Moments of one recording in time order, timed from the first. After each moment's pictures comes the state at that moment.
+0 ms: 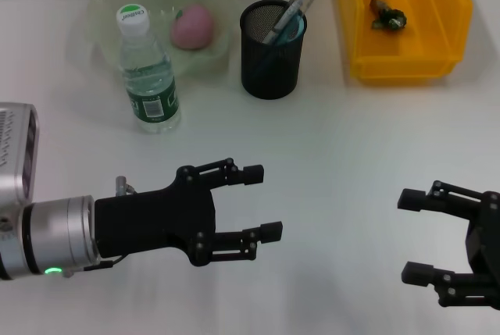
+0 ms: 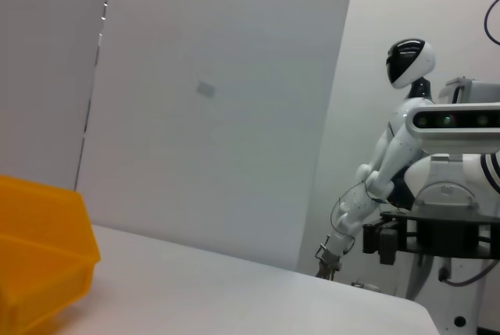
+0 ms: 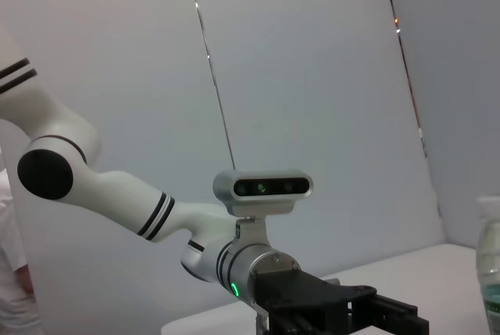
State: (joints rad) left arm -0.35 -1.98 1.72 0.50 1.00 1.49 -0.99; right arm 0.28 2.08 -0.57 -0.60 -1.98 -2.06 1.04
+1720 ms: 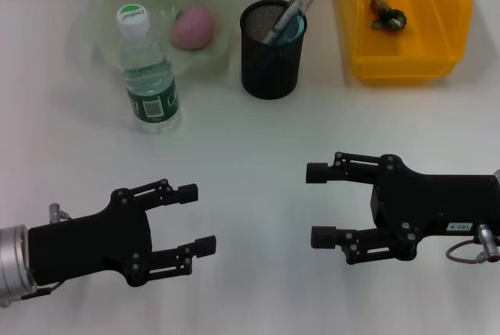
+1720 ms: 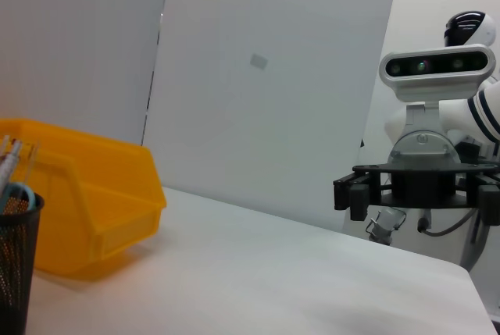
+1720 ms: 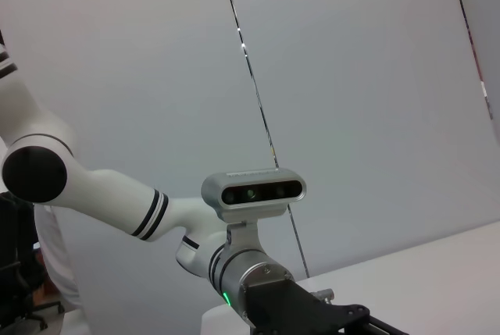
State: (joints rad) left arm -0.24 -1.97 1.41 0.50 1.29 1.58 -0.99; right arm 0.51 2.09 -0.68 -0.44 -1.98 -1.89 1.10
